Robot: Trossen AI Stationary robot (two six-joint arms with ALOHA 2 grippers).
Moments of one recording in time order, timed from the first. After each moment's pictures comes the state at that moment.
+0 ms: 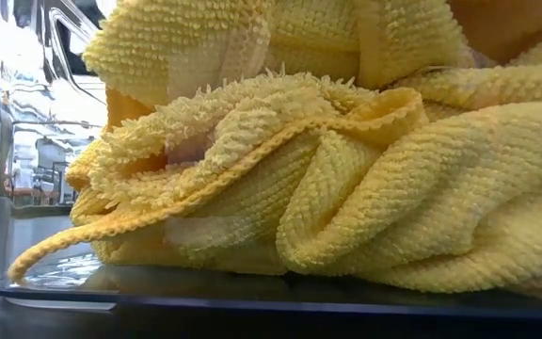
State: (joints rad) left arm 0.25 0.41 0.67 -0.66 -0.12 -0.55; right arm -0.24 0.02 0.81 -0.96 -0.13 0.43
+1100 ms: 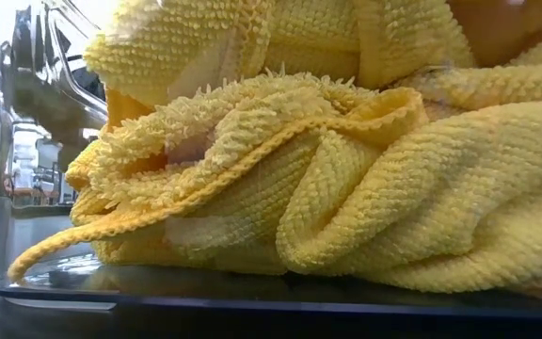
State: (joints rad) left arm 0.20 0.40 0.09 -0.08 -0.15 -0.60; right arm -0.24 0.01 0.07 -0.12 -0.03 0.72
